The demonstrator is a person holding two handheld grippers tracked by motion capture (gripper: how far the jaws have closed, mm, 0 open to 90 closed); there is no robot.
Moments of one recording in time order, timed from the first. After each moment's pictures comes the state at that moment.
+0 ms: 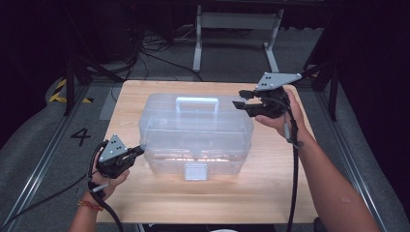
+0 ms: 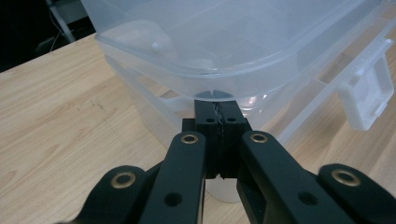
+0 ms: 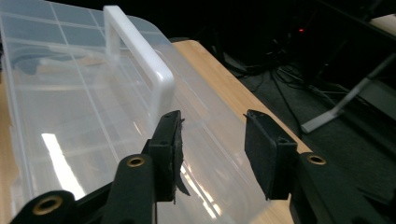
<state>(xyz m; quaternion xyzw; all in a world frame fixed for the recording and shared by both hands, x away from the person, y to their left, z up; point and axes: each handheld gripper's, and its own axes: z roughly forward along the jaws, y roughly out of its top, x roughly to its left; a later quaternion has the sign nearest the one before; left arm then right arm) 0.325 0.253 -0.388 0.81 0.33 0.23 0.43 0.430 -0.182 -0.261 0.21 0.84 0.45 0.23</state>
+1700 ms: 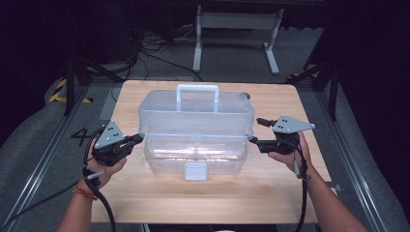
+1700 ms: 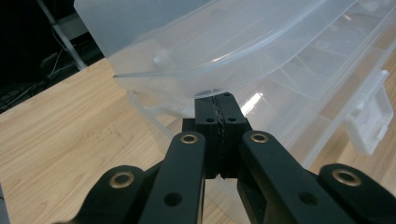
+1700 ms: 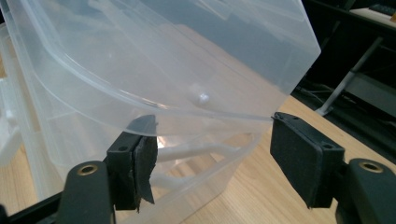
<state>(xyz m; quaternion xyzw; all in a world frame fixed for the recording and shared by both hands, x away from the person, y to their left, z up) 0.342 0.254 -0.356 0.81 0.31 0.24 0.43 0.392 -0.231 -0.366 0.22 0.80 0.49 0.25</state>
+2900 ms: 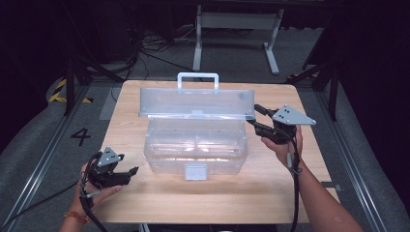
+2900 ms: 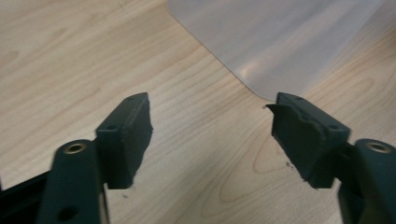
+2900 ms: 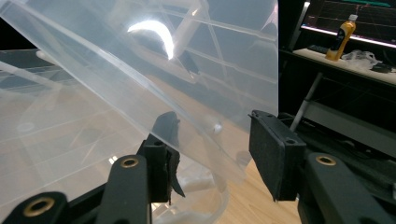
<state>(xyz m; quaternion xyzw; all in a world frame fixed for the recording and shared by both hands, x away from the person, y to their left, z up) 0.321 0.291 -0.445 0.83 0.41 0.19 0.33 0.403 -0.215 -0.347 0.27 0.73 0.54 0.32</state>
